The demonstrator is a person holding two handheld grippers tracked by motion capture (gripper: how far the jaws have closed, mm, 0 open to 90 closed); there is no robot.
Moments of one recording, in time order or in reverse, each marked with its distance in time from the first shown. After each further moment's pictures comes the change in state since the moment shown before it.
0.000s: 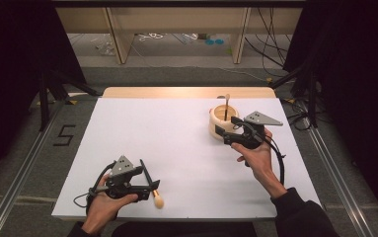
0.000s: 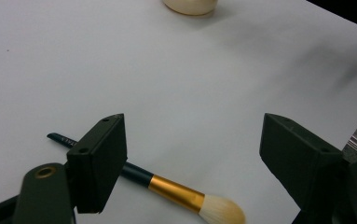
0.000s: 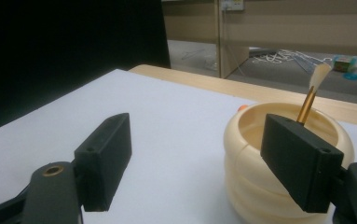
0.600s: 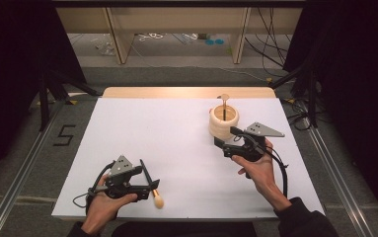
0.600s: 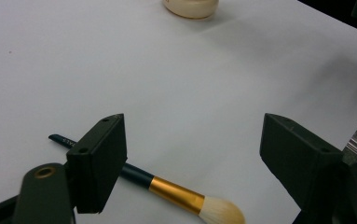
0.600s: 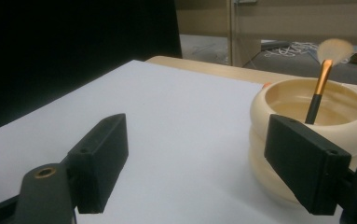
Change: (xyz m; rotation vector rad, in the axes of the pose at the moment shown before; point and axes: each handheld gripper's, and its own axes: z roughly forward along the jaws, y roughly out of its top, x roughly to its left) left arm 0.001 0.001 -0.002 -0.003 0.002 -0.002; right arm 0.019 -0.016 -0.020 0.028 0.036 0.006
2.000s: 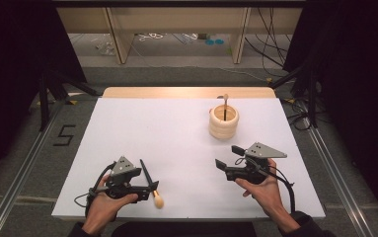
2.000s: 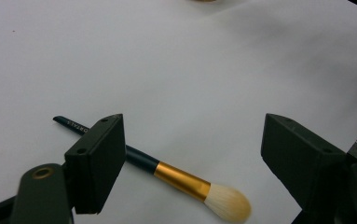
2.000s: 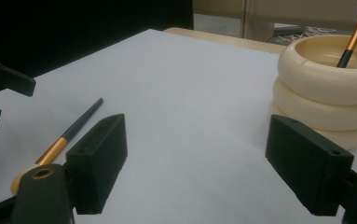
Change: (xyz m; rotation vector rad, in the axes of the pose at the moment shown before) left arm 0.002 -0.002 0.002 0.071 0.023 0.000; right arm 0.024 -0.033 -0.030 0.073 0.043 -0.054
